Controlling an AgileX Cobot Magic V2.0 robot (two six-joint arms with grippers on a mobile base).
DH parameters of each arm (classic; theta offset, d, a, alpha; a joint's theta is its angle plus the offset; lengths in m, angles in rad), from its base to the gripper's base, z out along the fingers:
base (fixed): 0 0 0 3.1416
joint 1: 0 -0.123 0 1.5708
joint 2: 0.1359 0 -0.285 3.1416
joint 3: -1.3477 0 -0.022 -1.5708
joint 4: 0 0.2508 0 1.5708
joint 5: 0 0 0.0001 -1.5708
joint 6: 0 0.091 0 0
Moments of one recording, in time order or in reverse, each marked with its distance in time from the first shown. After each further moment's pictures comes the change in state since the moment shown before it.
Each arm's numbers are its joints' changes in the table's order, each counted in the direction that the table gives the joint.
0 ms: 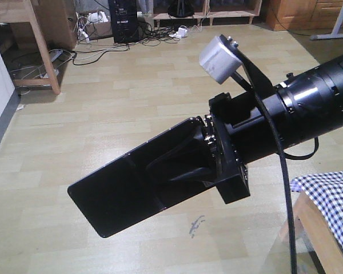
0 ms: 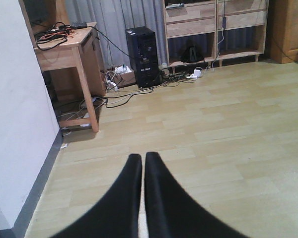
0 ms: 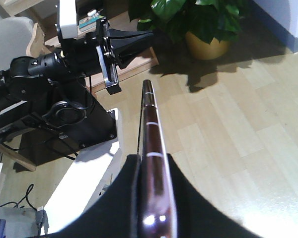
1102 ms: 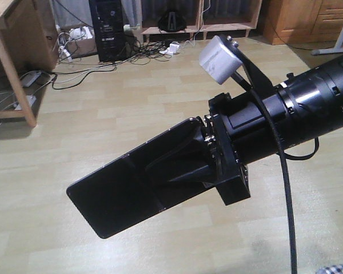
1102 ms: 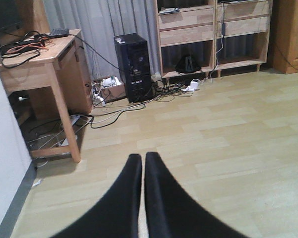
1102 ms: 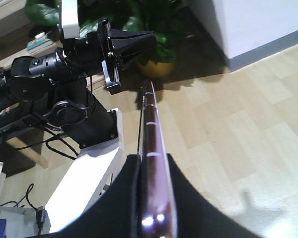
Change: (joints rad) left arm 0.000 0.000 0.000 0.000 0.000 0.000; right arm 0.000 -0.003 0.000 0.000 -0.001 0.000
